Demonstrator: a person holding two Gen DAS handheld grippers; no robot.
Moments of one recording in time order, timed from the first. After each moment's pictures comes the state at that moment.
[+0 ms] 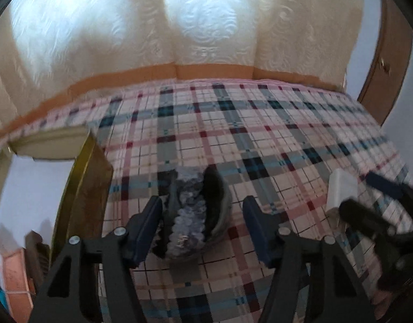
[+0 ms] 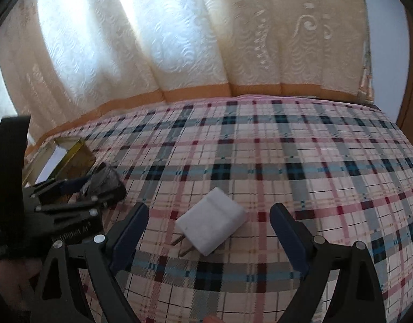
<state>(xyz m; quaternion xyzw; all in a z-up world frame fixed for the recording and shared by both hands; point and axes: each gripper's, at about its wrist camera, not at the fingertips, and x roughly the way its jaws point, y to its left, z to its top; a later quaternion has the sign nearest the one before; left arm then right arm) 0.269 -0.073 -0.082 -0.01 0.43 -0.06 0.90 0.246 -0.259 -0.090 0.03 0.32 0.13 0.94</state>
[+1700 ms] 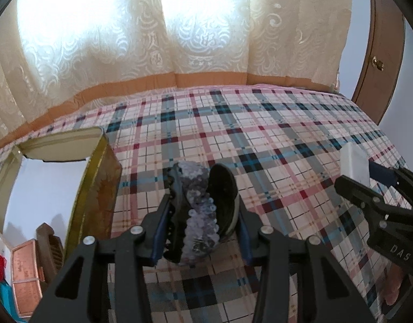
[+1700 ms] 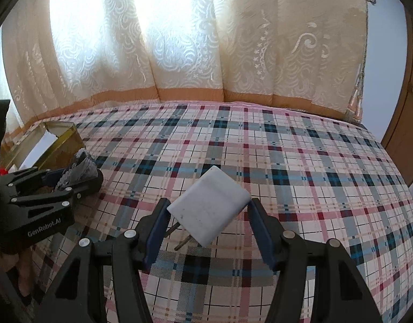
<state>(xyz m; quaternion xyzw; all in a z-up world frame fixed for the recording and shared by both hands) 0.243 -0.076 -0.072 0.02 0.39 -0.06 0.92 0.235 -0.252 -0.085 -0.02 0.30 0.09 0.95</state>
